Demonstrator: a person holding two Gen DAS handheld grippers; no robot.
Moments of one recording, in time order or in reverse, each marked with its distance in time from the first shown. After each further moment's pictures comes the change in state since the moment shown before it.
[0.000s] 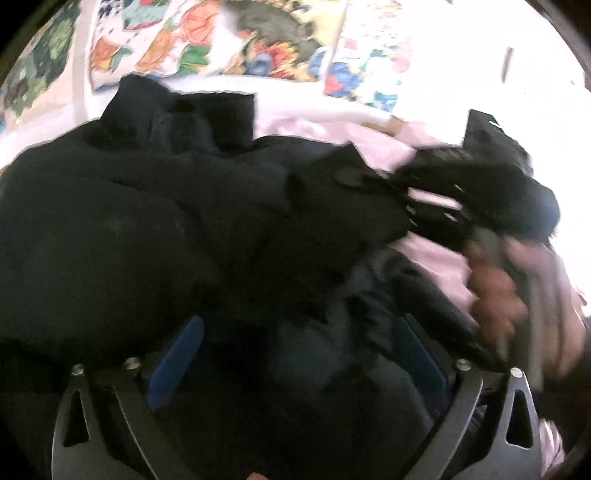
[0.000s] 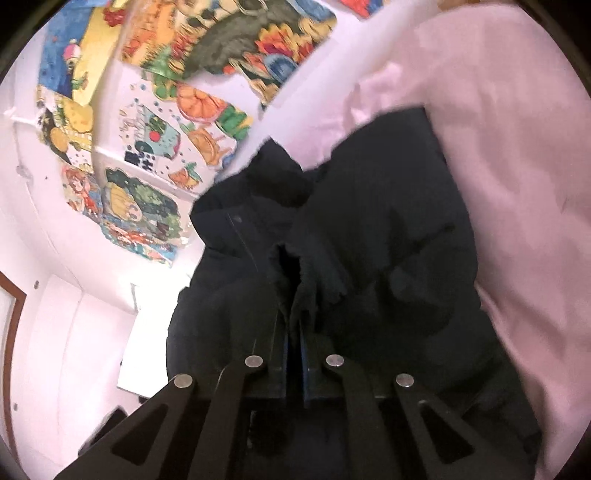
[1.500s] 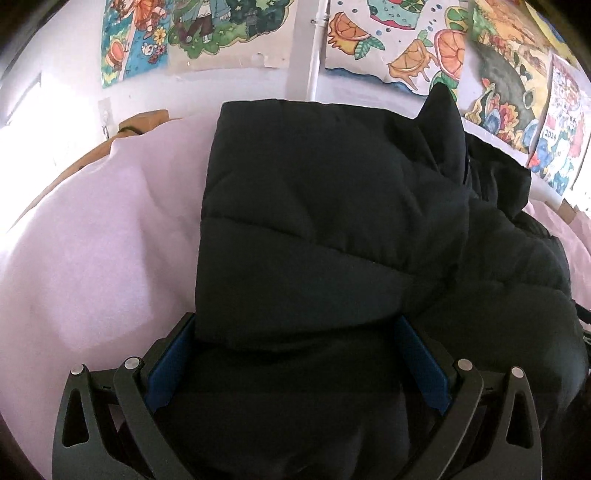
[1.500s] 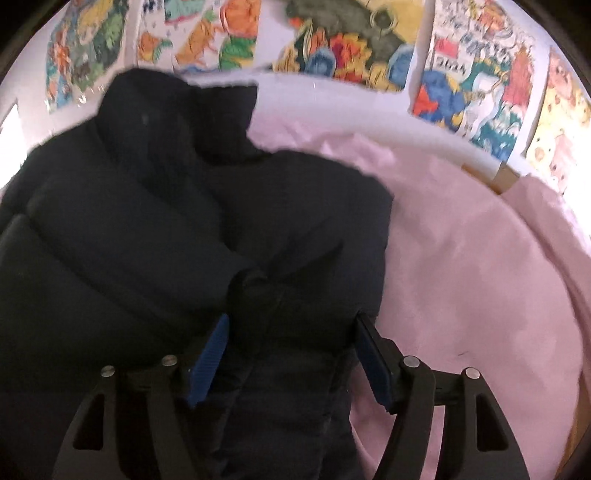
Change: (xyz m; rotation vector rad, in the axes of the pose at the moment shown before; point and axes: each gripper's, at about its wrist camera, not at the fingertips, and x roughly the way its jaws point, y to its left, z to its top) left arm -0.008 0.247 0.015 -0.309 -0.080 0.471; right arm 0.072 0.011 -0.035 -0.733 -0.010 -0.782
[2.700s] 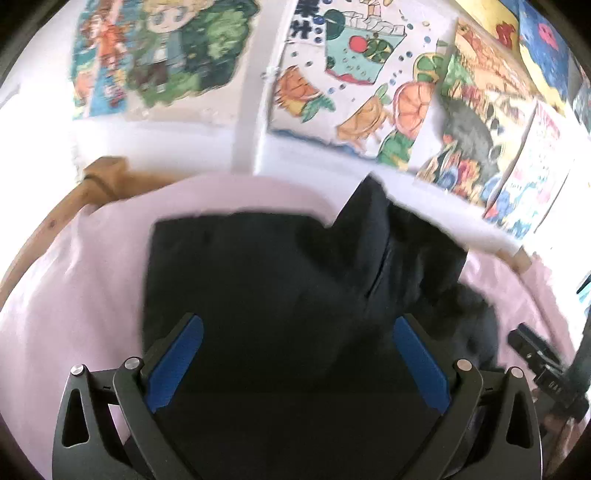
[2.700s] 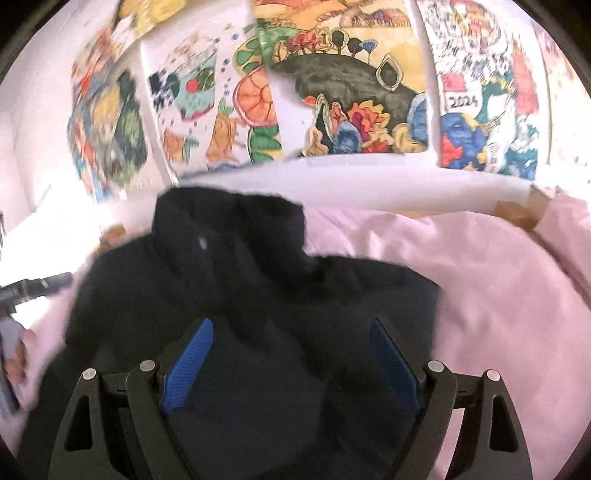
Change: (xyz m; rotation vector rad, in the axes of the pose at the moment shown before) left arm -0.046 -0.057 0.122 -0.047 -0.003 -0.165; right arm -0.053 -0.007 0.086 0.205 -0.190 0.292
